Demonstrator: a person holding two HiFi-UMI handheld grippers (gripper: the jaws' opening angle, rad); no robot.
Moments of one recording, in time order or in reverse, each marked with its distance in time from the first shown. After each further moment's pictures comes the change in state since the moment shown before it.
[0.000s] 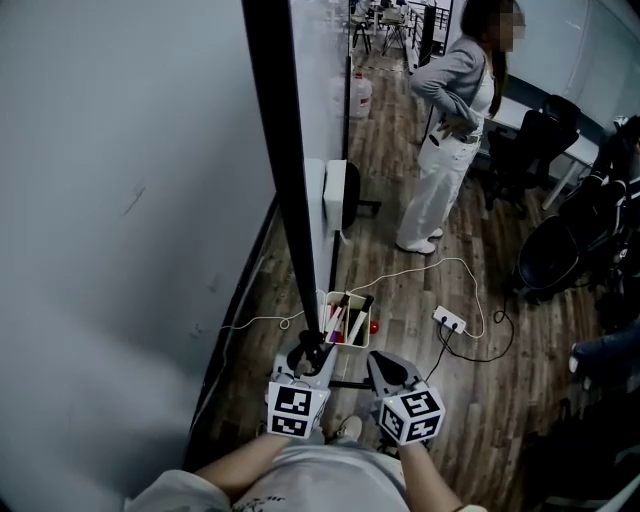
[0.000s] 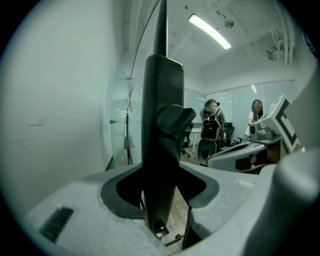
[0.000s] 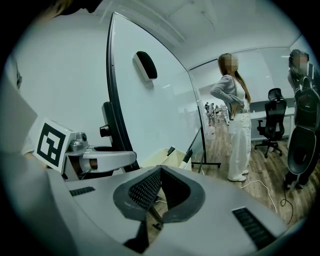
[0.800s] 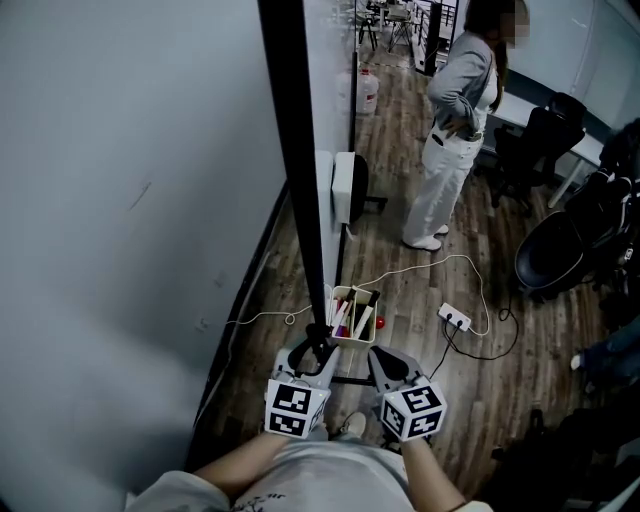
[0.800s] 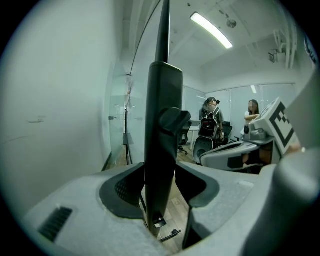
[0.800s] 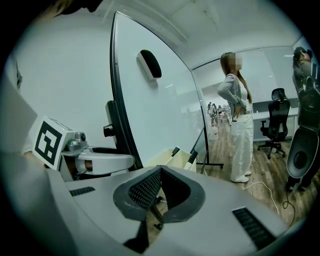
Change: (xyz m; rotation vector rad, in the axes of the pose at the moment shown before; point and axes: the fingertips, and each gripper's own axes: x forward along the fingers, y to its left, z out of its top) left arm -0.011 -0.001 -0.006 -0.028 0.036 -0.027; right arm 0.006 0.009 0.001 -0.017 0.001 0.028
